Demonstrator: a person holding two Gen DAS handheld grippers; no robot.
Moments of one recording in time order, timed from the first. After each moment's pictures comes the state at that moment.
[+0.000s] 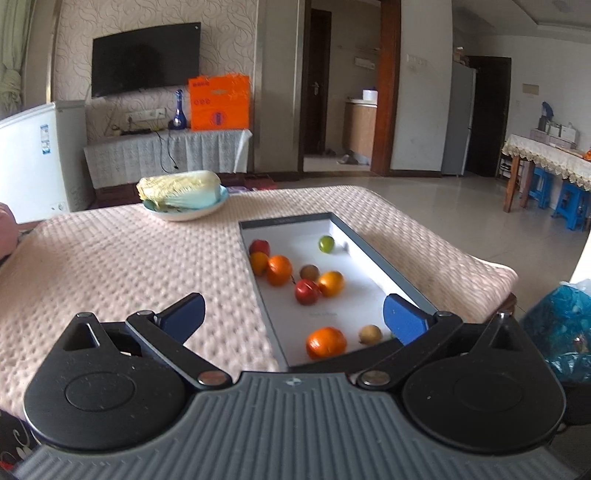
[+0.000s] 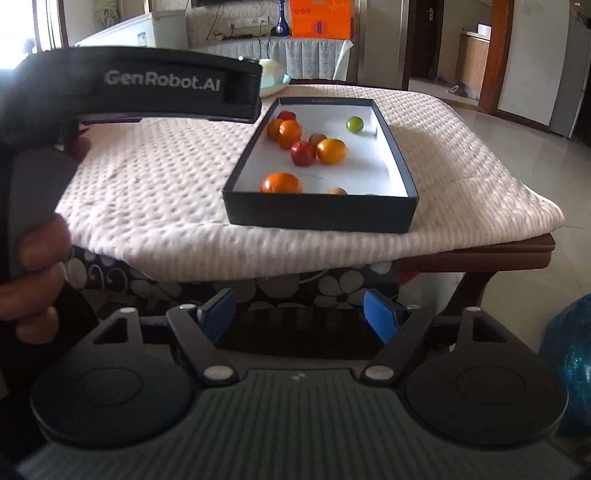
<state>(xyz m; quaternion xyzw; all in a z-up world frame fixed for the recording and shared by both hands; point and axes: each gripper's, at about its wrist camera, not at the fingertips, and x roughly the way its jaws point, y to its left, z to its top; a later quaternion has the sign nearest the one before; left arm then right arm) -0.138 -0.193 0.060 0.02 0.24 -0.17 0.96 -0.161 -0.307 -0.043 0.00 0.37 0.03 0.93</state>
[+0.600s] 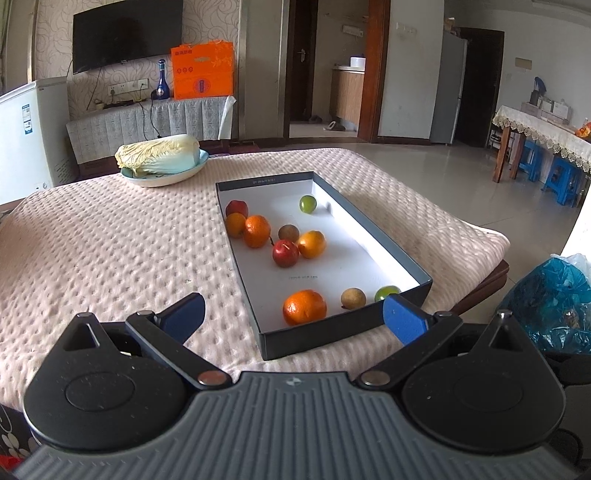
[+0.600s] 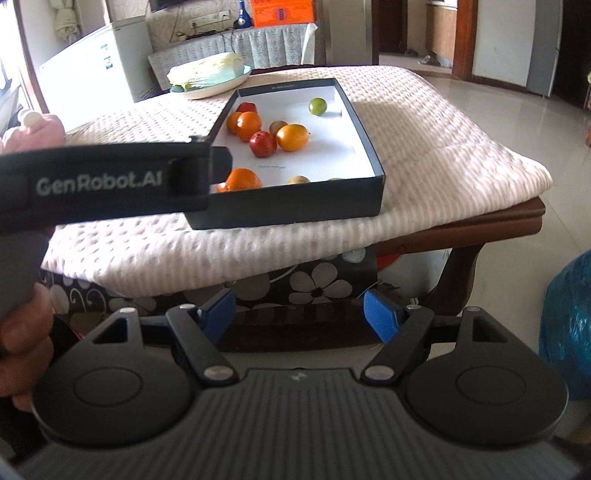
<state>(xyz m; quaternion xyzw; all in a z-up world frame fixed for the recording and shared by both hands) -0.127 -0.208 0.040 0.03 0.29 -0.18 0.94 -0.146 -0.330 -0.049 0.06 0.39 0.00 0.92</state>
